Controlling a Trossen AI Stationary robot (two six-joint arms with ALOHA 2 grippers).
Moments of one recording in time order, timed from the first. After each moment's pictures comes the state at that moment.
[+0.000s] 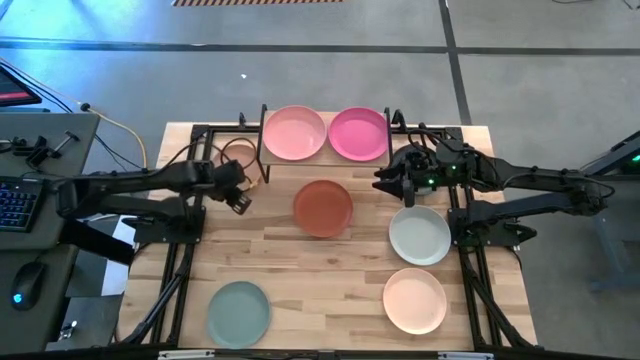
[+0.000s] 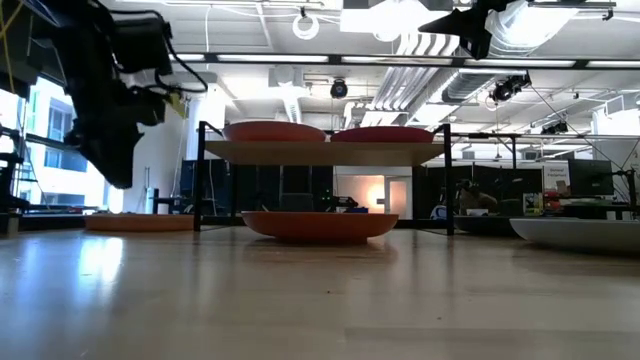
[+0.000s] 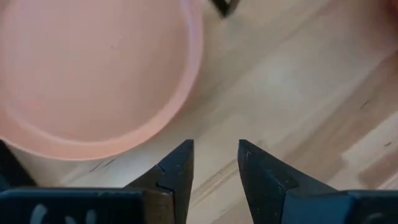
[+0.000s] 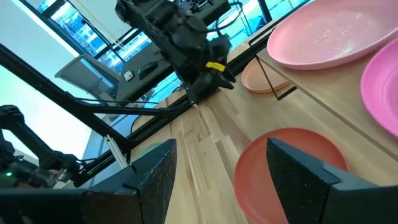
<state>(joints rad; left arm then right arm) 0.34 0.96 0.56 -0.85 -0.16 -0.54 -0.14 0.89 0.84 -0.22 -0.11 0.57</state>
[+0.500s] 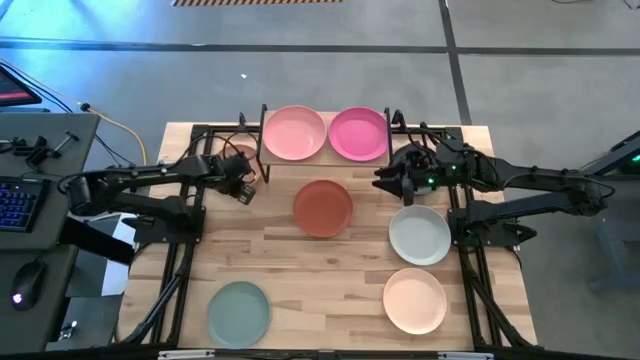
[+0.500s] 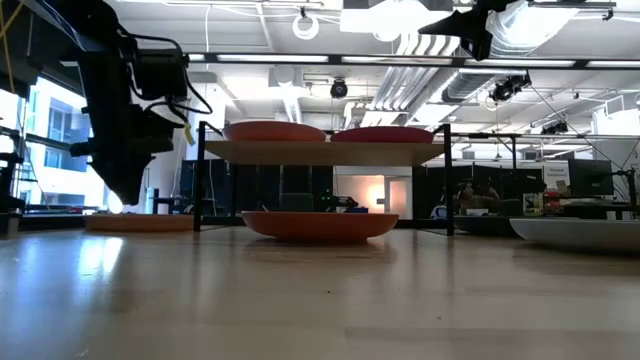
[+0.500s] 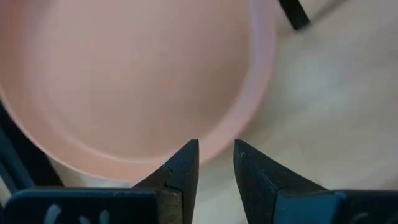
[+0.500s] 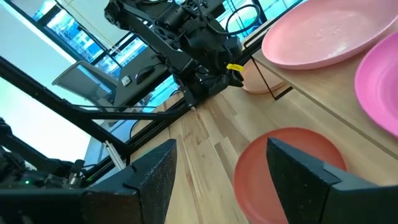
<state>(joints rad) 0.47 1.12 0.56 -0.76 -0.23 -0.54 -0.14 0.89 0.84 -0.22 -0.08 0.60</state>
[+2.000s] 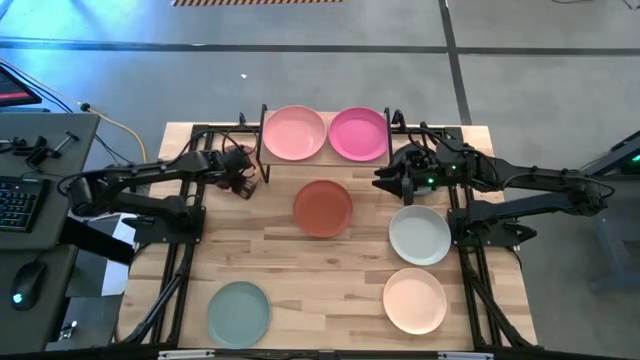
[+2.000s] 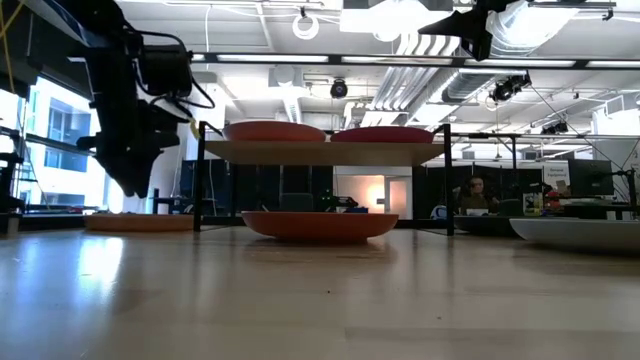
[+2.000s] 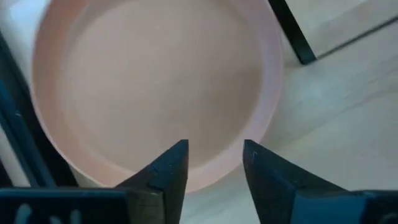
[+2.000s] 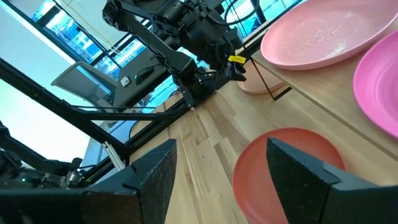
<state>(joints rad) 0.51 1.12 0.60 -0.77 -0.25 -0.51 -0.14 0.89 0.84 -0.22 -0.08 0.60</state>
